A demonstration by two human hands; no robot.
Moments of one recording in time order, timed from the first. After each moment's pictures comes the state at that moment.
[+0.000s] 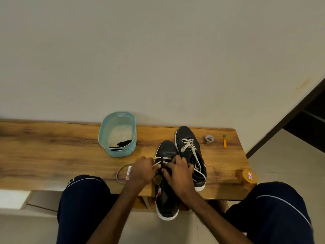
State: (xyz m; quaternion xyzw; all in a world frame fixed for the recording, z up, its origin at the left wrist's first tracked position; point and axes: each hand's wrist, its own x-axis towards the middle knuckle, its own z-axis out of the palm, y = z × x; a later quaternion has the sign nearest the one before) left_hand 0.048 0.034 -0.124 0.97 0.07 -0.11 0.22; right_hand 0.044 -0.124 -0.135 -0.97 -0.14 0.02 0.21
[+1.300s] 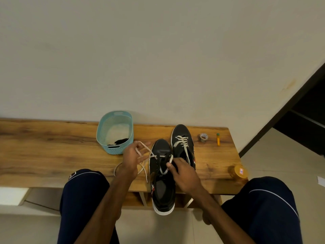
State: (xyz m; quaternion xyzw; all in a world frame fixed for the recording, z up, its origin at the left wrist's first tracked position) left_hand 0.045 0.036 -0.080 0.56 0.28 0.01 0.78; right_hand 0.033 -0.162 -0.113 -0.93 -0.15 0.11 0.32
